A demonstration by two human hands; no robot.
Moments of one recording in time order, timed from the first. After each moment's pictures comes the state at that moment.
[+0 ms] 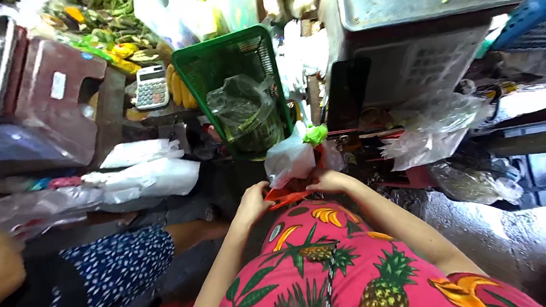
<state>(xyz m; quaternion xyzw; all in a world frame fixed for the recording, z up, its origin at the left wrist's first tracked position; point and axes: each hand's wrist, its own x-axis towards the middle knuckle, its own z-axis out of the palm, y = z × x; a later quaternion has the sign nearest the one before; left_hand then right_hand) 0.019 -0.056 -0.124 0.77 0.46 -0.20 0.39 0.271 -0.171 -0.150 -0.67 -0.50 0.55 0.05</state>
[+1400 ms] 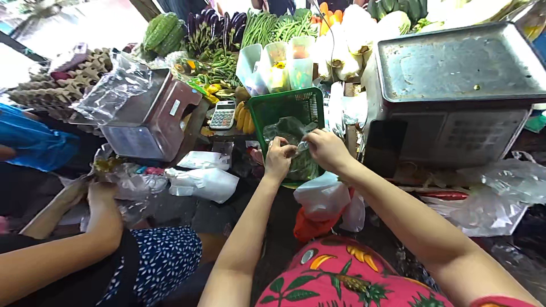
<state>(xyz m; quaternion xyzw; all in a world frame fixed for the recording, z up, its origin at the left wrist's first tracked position) 0.085 0.078 -0.091 0.86 0.38 0.28 0.19 0.262 -0.010 -0.028 -0.66 -0.69 0.10 0.27</state>
